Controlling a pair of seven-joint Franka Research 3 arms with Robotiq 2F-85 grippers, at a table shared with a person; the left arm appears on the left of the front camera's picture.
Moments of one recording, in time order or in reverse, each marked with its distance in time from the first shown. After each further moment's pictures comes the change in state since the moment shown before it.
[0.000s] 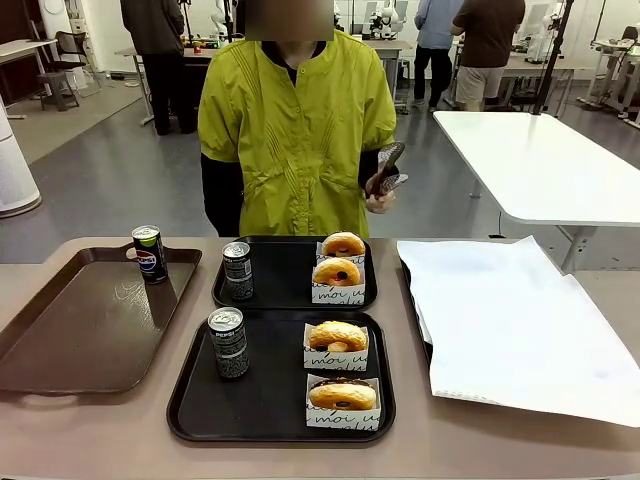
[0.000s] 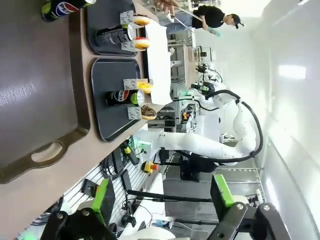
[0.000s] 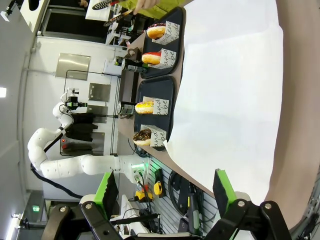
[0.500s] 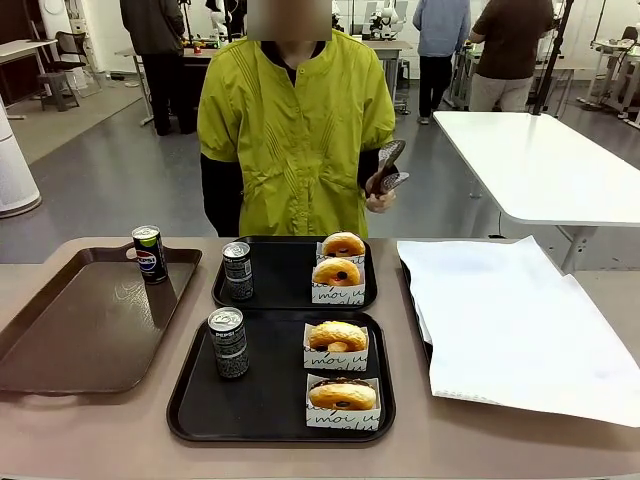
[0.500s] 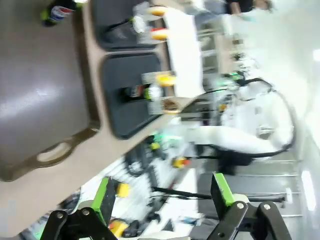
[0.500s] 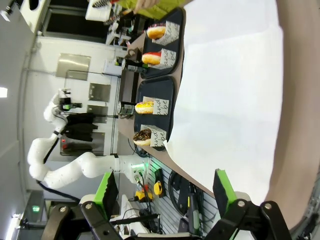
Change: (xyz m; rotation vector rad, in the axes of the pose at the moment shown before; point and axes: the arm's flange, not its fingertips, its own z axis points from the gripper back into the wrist) left arm -0.011 -0.062 -0.030 0.164 0.018 -0.094; right arm 0.000 0.000 0.000 0.000 0.000 0.000
